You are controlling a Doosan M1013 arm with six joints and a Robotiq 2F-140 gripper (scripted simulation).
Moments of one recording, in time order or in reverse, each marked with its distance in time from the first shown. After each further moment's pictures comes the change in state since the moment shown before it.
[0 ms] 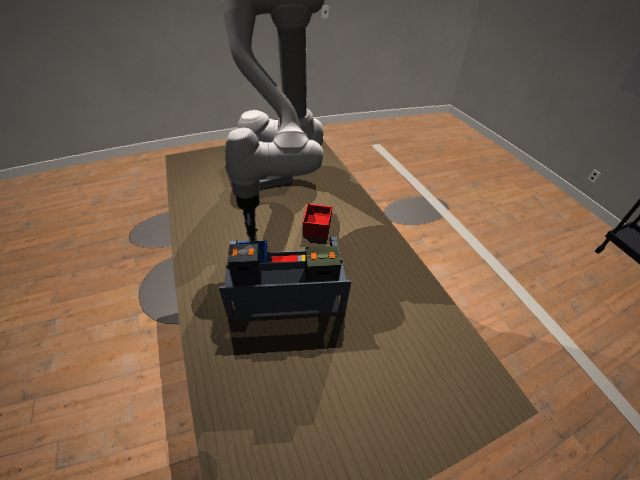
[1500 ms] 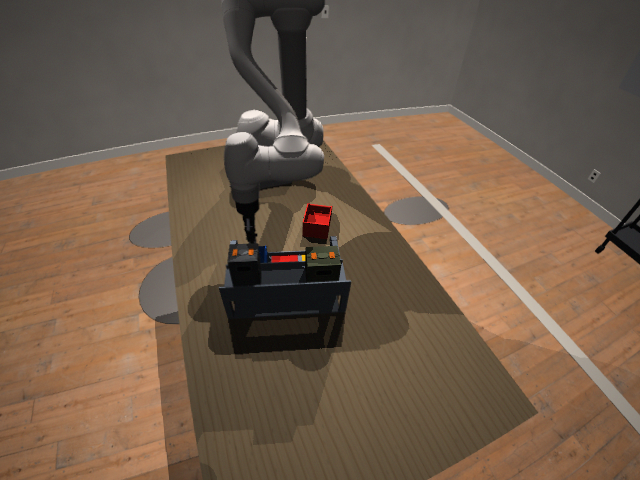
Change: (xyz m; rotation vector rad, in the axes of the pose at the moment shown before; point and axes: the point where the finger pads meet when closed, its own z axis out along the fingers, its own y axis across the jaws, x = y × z) arm 0.000 -0.027 0.000 0.000 0.000 0.000
